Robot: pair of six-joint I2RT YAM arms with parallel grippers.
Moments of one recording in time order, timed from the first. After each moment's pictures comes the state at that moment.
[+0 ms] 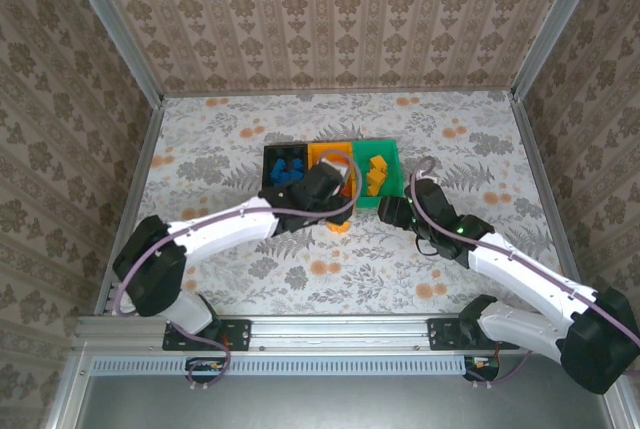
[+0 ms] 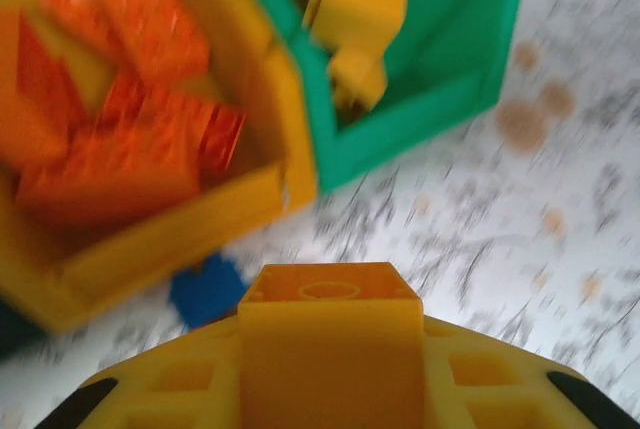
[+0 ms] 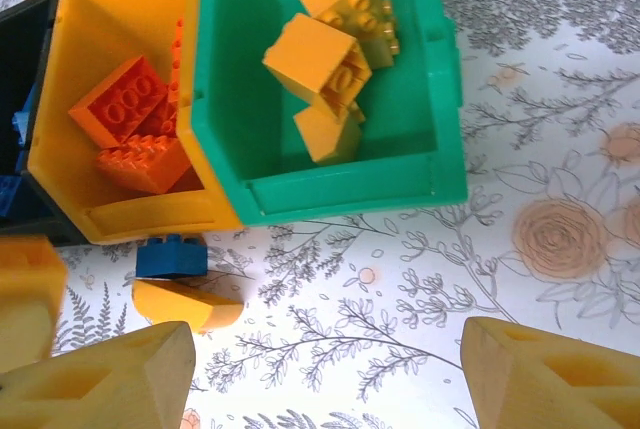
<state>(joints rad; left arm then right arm) -0.94 1.57 1.09 -0.31 -0.05 -0.47 0.58 1.02 0.65 -0.38 0.19 0.71</state>
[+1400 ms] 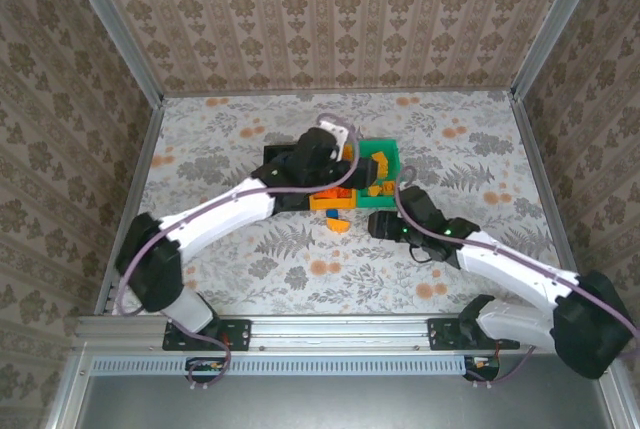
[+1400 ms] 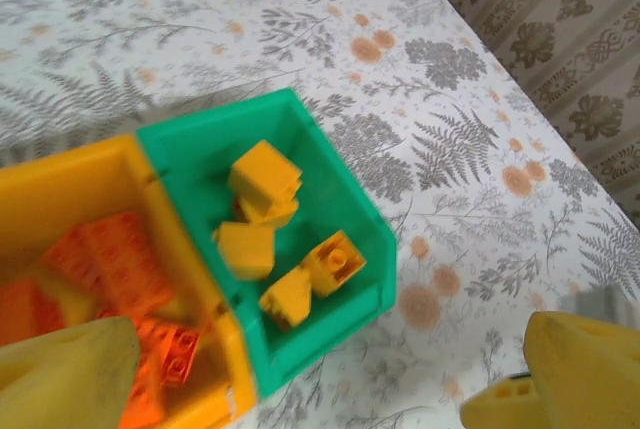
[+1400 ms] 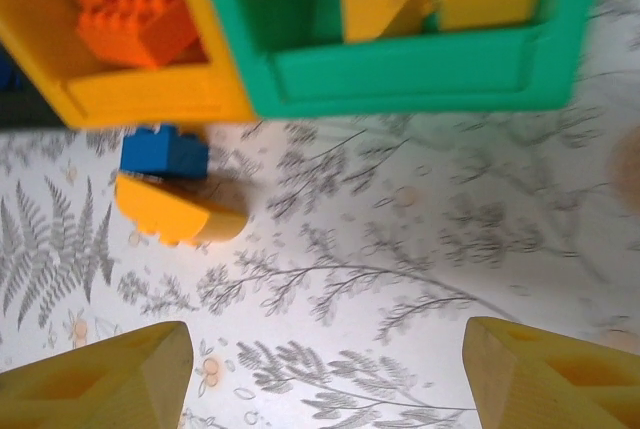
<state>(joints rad) -0.88 1.50 1.16 -0.19 -0.02 -0.44 0.66 1.16 0.62 -0.32 0.07 0.65</state>
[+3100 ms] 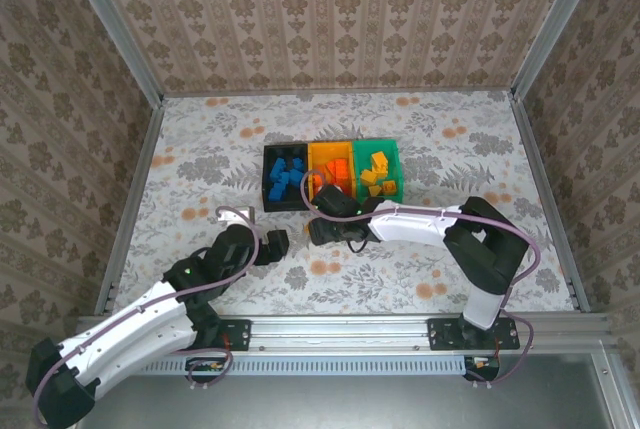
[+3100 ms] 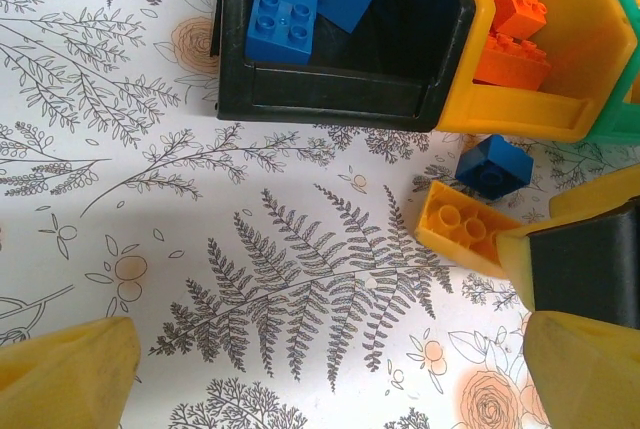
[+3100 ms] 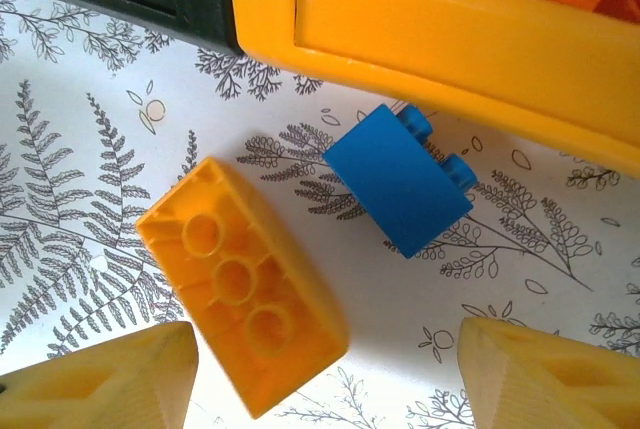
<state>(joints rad) -0.85 0.63 0.37 -0.44 -0.29 -0.73 0.88 1.77 1.06 -0.35 0.12 0.56</state>
